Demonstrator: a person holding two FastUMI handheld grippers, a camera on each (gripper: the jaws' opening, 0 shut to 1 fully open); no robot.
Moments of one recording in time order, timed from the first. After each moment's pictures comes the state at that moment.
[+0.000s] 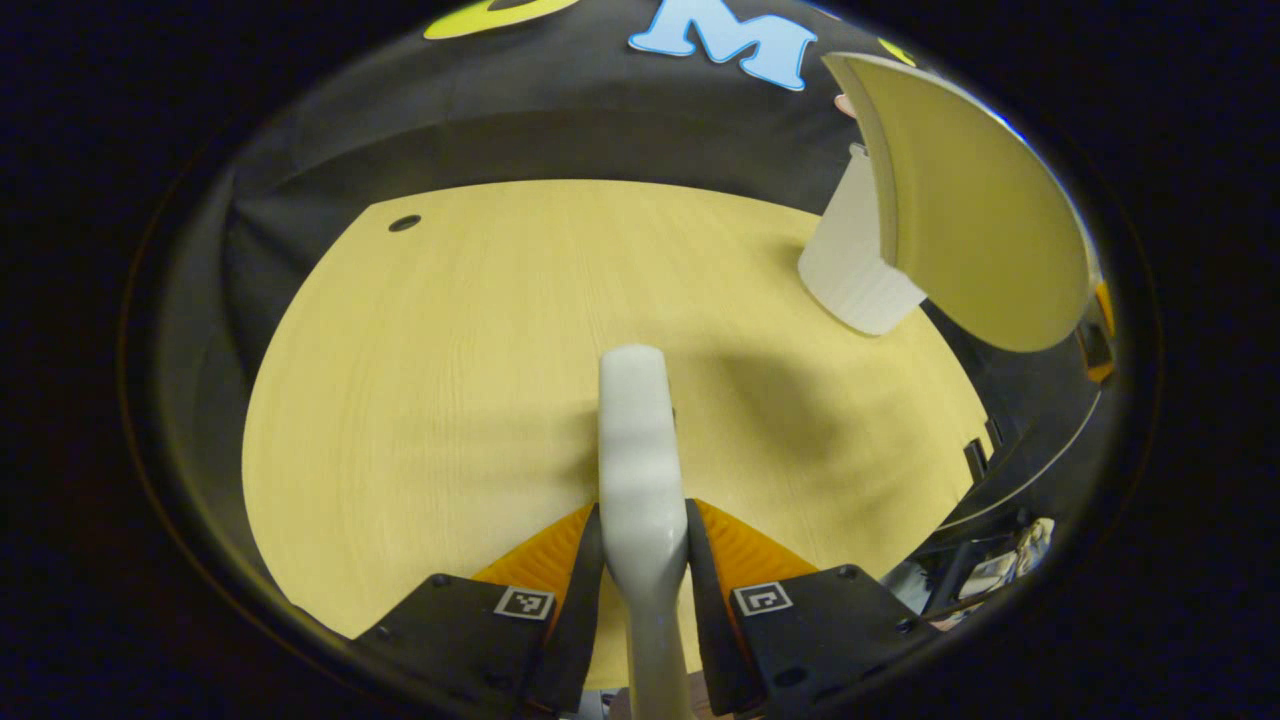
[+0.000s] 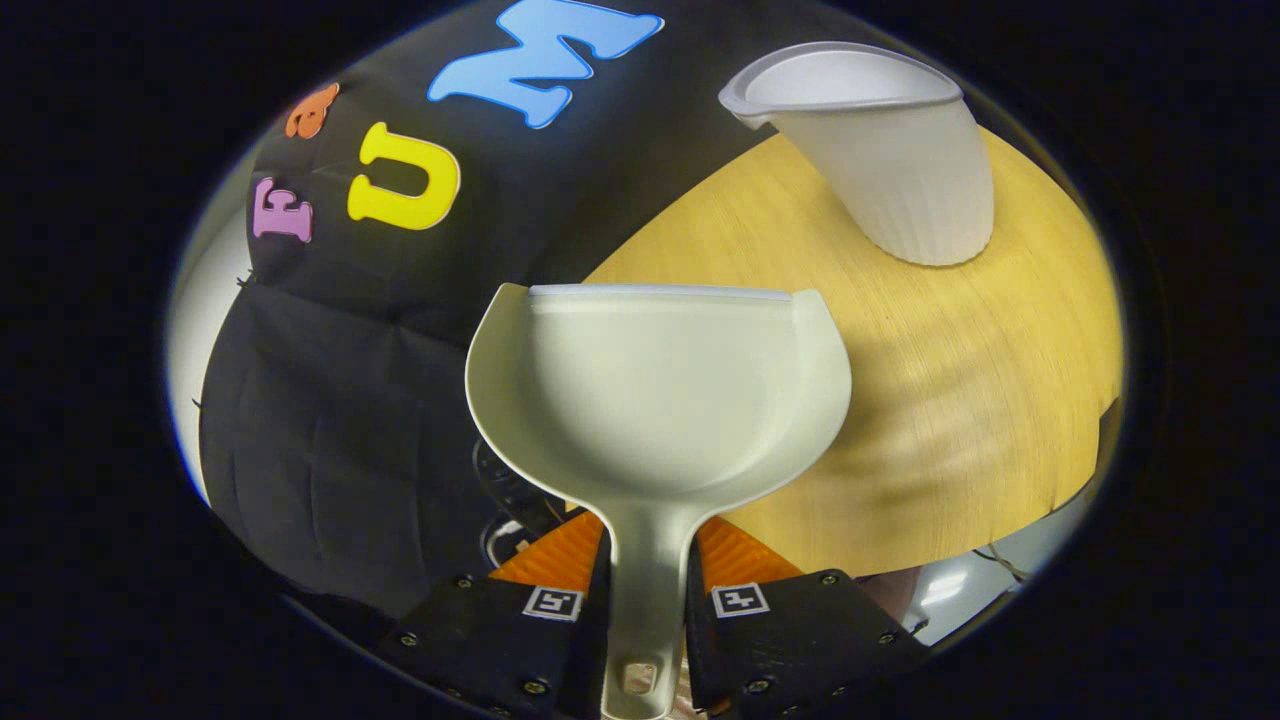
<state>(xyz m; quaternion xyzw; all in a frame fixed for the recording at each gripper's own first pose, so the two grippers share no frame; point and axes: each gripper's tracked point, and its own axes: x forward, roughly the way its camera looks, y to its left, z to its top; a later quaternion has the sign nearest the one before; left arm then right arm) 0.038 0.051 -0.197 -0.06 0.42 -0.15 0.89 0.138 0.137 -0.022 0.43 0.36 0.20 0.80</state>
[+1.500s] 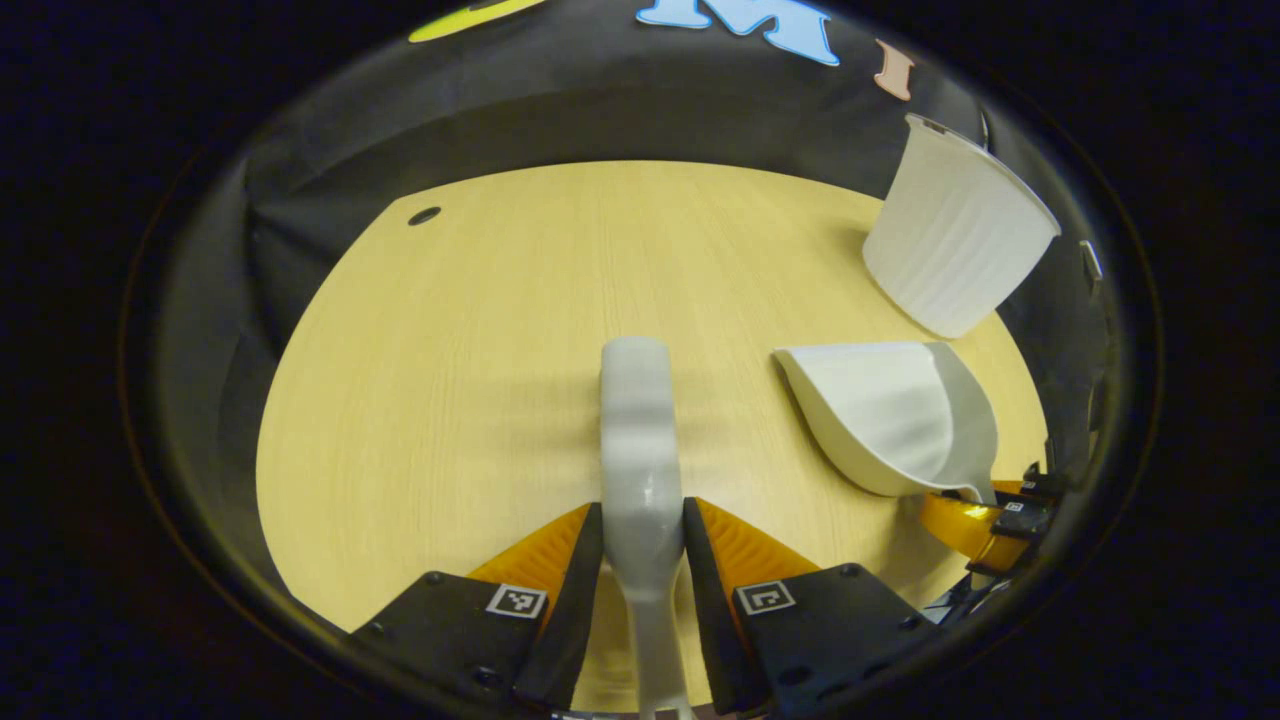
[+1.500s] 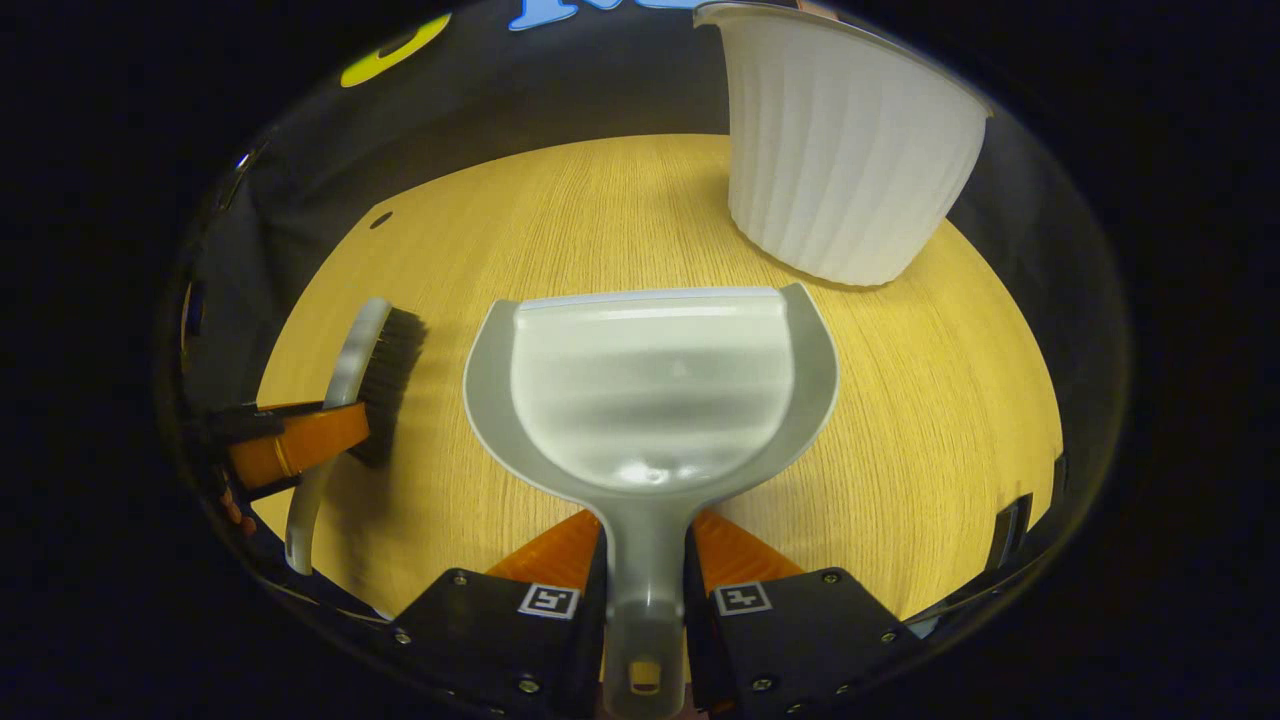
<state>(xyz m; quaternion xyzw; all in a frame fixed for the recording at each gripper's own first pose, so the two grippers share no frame) 0.069 0.053 -0.192 -0.02 0.44 -0.06 0.89 0.169 0.100 -0.189 0.16 0.41 -0.02 0.90</state>
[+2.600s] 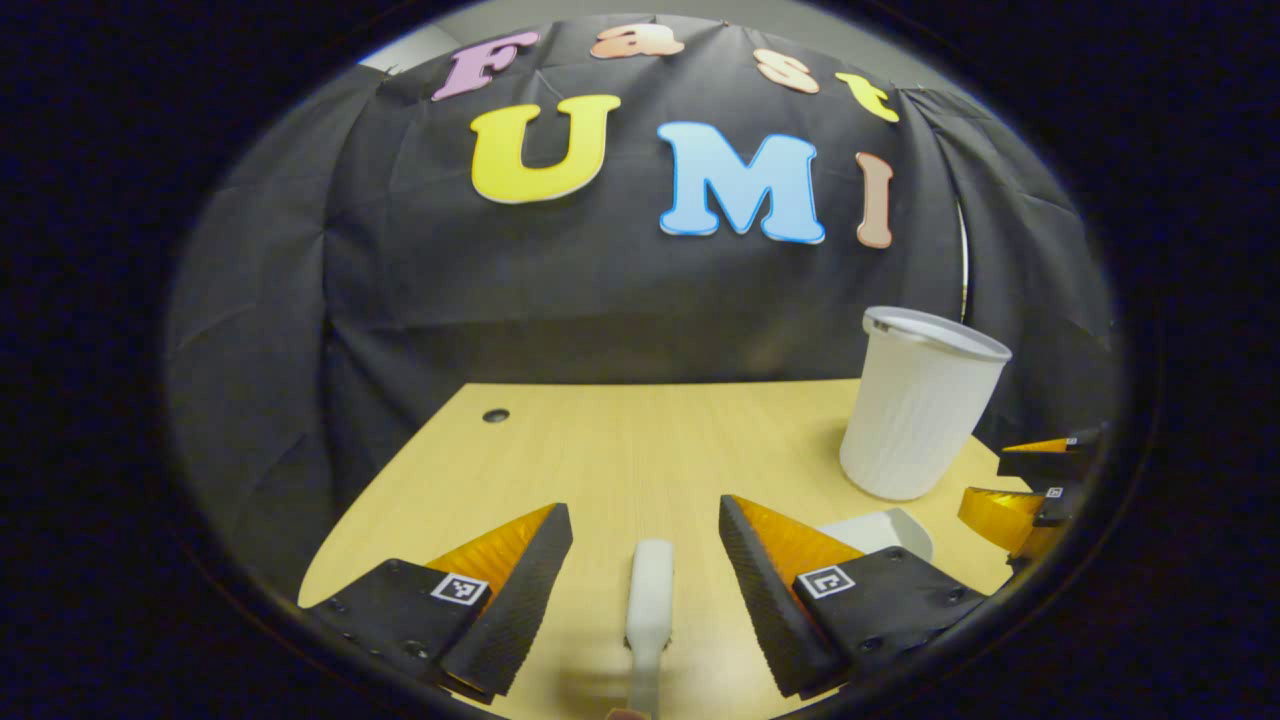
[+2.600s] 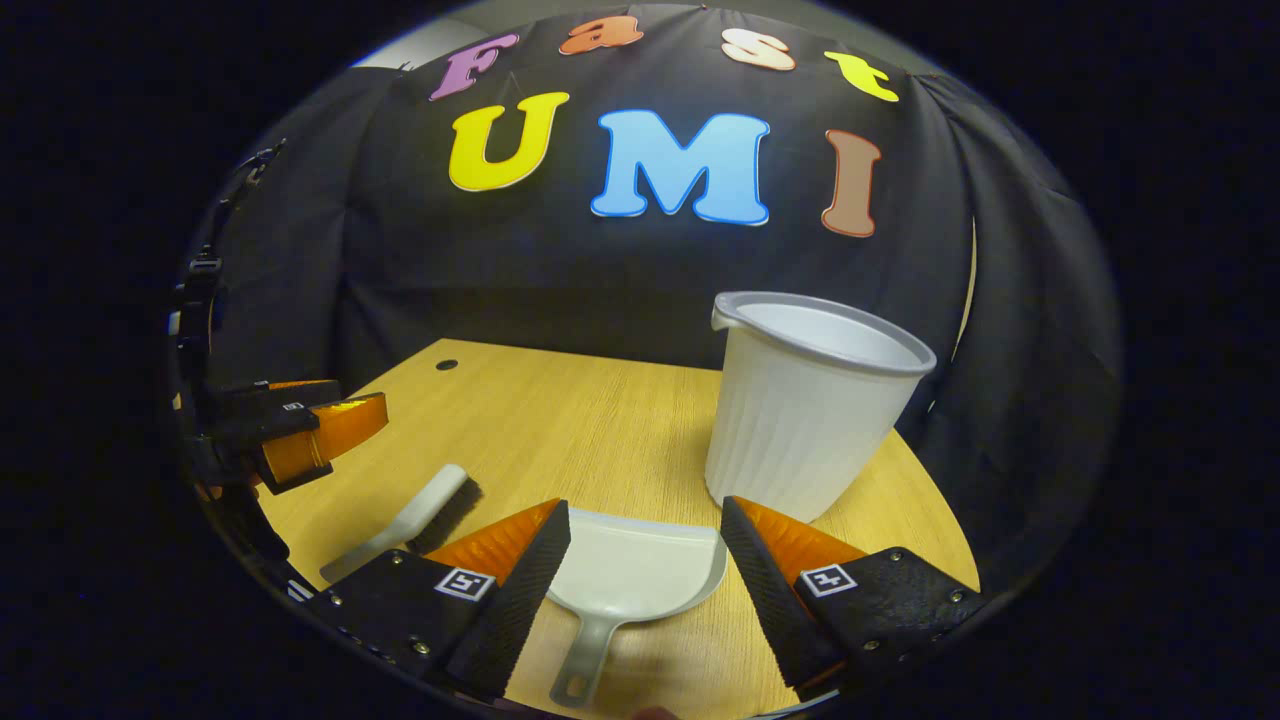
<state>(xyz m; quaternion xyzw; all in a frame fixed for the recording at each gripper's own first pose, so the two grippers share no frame) 0.111 0.044 0.007 -0.01 0.09 -0.01 1.00 0.160 0.045 -0.001 0.04 0.09 -0.02 1.00</state>
